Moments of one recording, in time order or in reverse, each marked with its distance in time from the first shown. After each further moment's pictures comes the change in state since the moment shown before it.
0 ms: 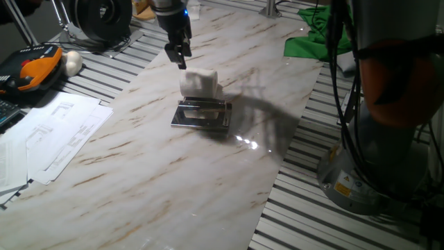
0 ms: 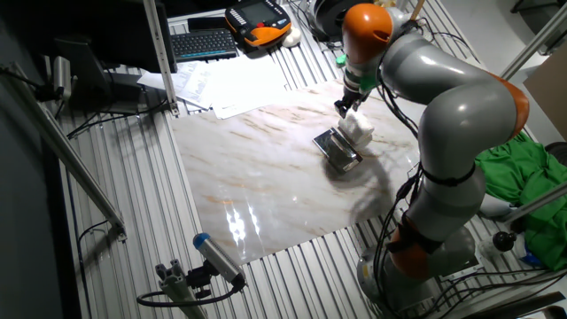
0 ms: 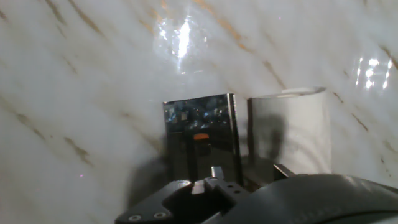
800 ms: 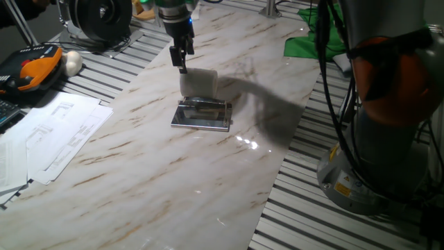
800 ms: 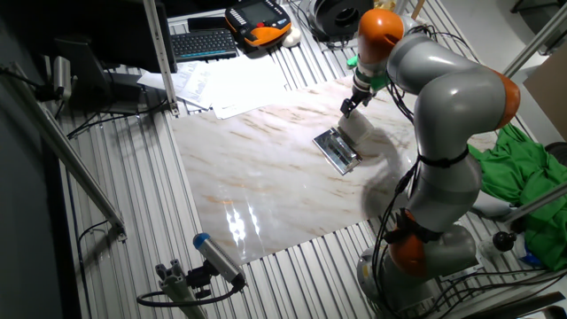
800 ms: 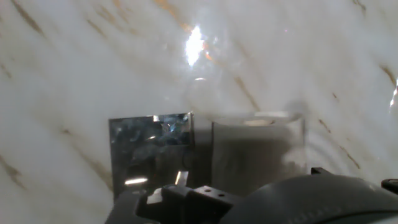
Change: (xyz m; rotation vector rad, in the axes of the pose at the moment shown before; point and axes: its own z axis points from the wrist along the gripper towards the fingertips) arm -0.023 -0.052 0.063 -0.036 -0.014 -0.050
